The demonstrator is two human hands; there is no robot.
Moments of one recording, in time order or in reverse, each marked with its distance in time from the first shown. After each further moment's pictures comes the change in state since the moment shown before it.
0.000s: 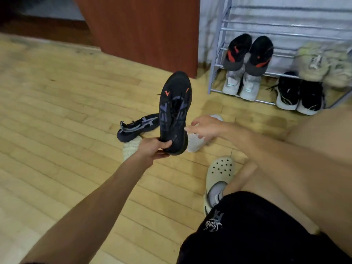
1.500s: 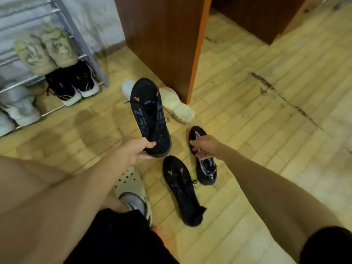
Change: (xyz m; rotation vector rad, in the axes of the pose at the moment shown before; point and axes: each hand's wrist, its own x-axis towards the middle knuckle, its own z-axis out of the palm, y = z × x) left_hand -0.124 -0.128 0.492 0.924 -0.744 -0.178; right_hand -0.372 0.463 0.036 1.122 0.659 0.864
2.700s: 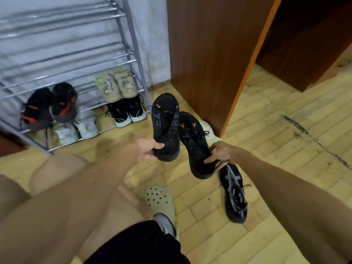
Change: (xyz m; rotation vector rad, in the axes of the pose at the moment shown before) left_hand -0.061 0.048 -0.107 -0.023 0.100 0.153; right_hand -0.059 -0.128 0.026 -0.263 -0.144 -0.158
